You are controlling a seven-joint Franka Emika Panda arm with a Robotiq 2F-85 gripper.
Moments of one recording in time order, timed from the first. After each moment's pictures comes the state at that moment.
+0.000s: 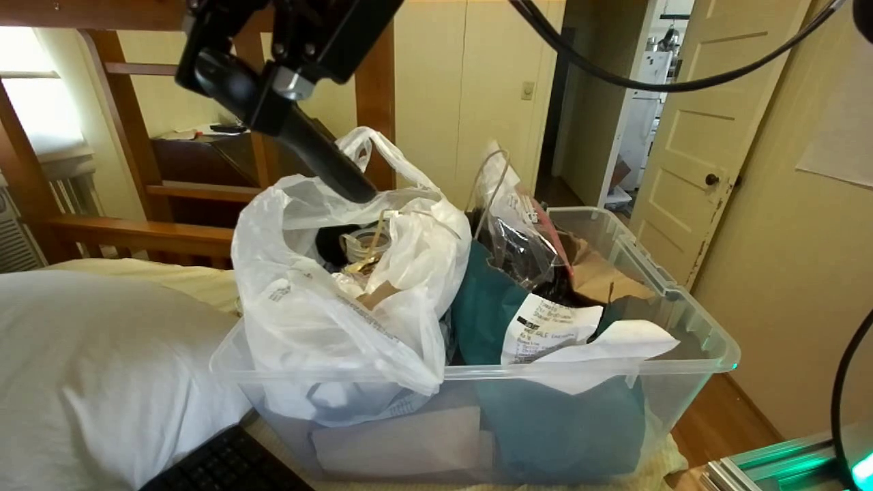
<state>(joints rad) 1.03 0.46 0.50 -1.18 -0.11 2.09 -1.01</state>
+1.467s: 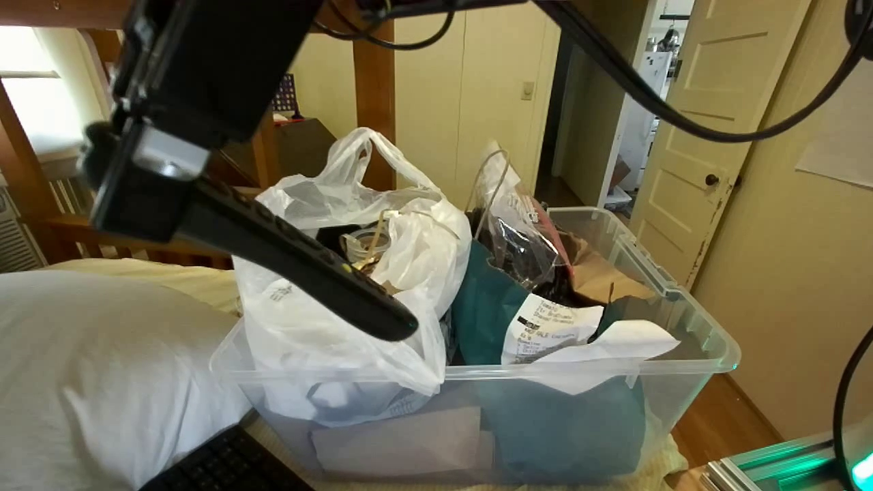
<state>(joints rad) 1.11 0.50 0.52 -1.21 -0.02 2.14 -0.51</state>
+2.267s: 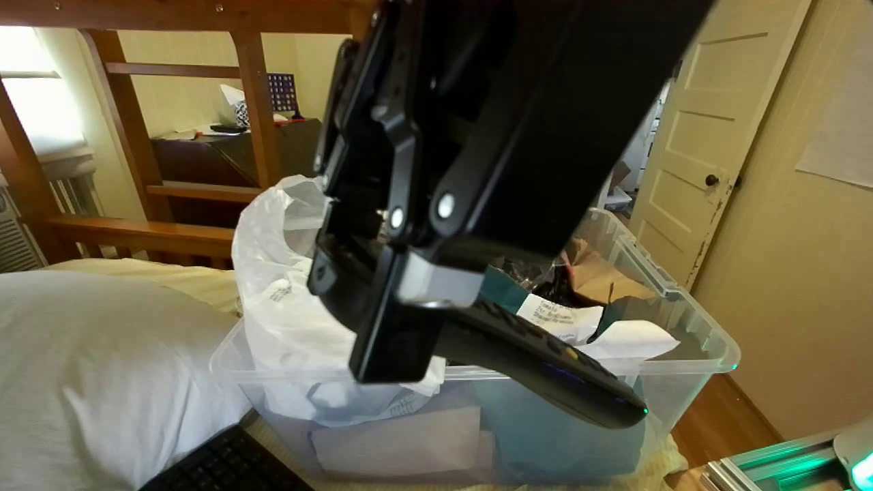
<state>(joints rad) 1.11 0.27 0.52 -1.52 0.04 2.11 -0.22</state>
